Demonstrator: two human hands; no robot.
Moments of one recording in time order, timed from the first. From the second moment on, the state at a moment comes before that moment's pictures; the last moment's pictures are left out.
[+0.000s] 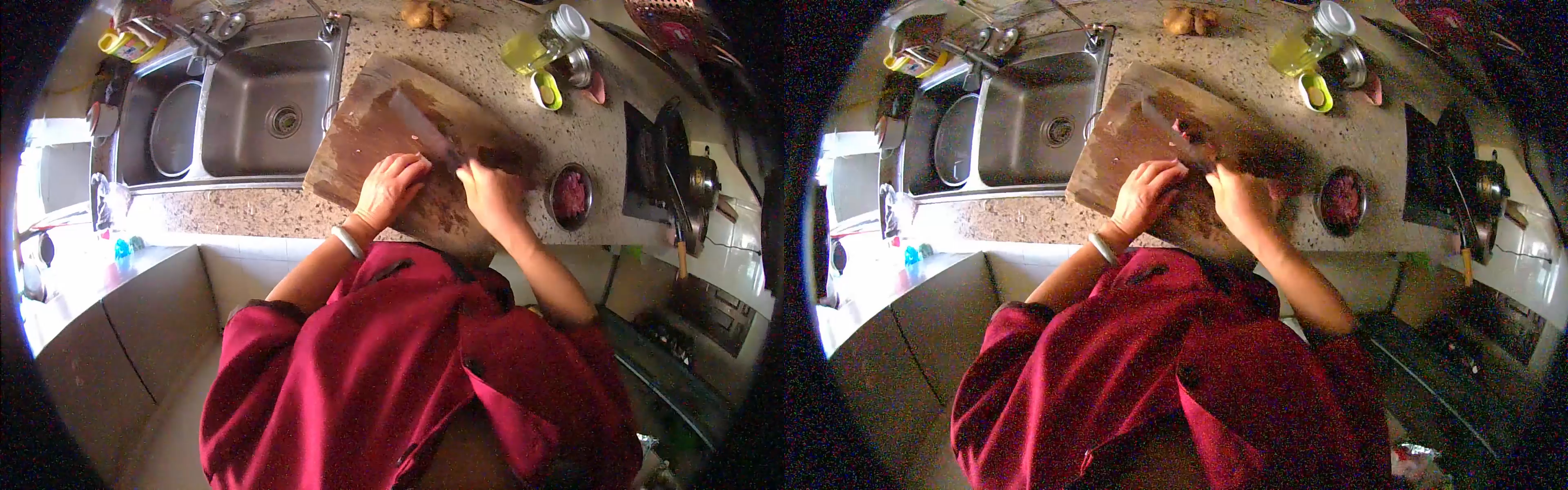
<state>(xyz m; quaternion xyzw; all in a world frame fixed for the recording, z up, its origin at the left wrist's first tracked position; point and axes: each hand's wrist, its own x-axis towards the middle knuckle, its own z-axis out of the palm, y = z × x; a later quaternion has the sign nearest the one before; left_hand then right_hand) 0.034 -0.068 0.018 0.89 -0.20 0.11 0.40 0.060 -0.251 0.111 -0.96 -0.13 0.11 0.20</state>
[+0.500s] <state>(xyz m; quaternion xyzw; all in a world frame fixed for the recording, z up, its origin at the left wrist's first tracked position) 0.038 -0.071 0.006 0.91 -0.19 0.09 0.36 0.074 -0.201 0.068 -0.93 -0.22 0.06 0.28</state>
